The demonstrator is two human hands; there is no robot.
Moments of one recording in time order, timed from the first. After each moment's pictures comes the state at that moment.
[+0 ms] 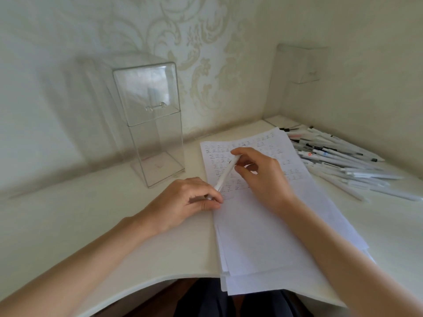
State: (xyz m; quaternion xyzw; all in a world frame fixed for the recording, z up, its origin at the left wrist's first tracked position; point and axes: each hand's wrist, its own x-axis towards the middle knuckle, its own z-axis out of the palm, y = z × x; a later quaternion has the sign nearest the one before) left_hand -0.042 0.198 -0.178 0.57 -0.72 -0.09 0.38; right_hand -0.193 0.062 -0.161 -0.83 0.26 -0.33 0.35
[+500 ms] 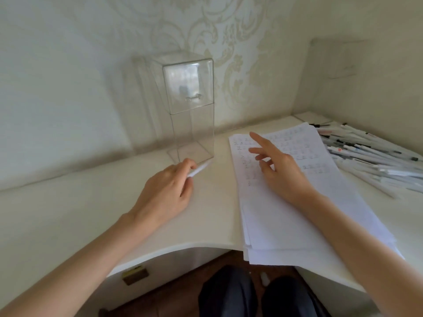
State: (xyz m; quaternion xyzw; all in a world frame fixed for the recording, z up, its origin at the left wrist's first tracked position) left_hand -0.029 0.267 -0.176 0.79 -0.56 0.15 0.21; right_hand -0.193 0.067 -0.170 -0.89 0.20 -0.26 0.31
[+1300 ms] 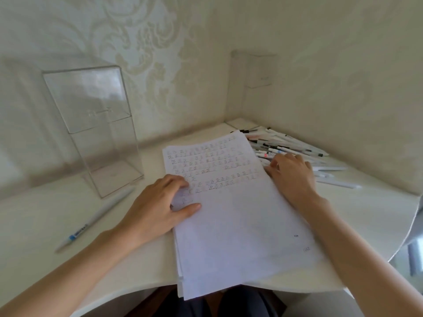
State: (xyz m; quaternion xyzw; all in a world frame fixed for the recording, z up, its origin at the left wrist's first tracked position) left_hand -0.069 0.173 -0.189 0.72 -0.65 -0.01 0.27; right_hand -0.295 -0.019 -0.167 -0.83 0.54 -0.17 -0.01
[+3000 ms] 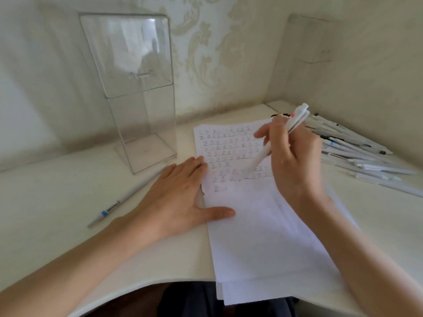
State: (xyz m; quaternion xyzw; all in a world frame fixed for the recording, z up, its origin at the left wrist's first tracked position) left_hand -0.065 0.197 -0.175 0.78 -0.61 -0.06 0.11; right_hand -0.203 0.076 -0.134 -0.76 0.27 -0.50 0.31
